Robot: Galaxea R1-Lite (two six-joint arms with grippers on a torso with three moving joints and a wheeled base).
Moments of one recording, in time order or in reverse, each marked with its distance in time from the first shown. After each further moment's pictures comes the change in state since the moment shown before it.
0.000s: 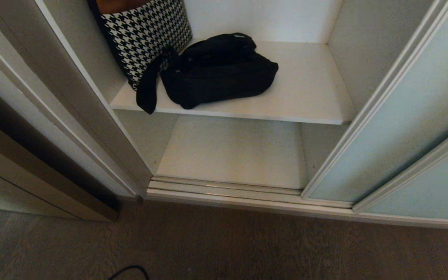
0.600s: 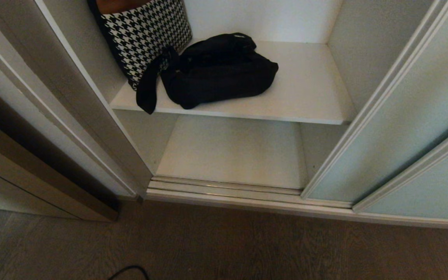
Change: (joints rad) left arm 0.000 0.001 0.000 0.000 0.000 0.000; right arm -0.441 0.091 -0.006 -0.231 0.591 -0.112
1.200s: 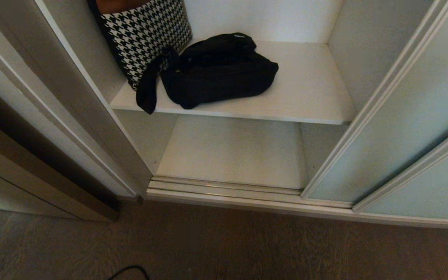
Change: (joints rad) left arm 0.000 0.001 0.000 0.000 0.000 0.000; right arm -0.287 0.146 0.141 -0.441 0.156 0.003
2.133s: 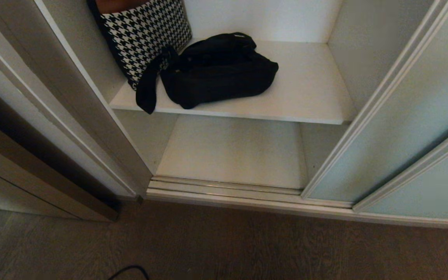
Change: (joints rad) left arm 0.000 0.000 0.000 0.000 0.000 0.000; right arm -0.128 0.160 0.073 -0.304 0.101 0.146
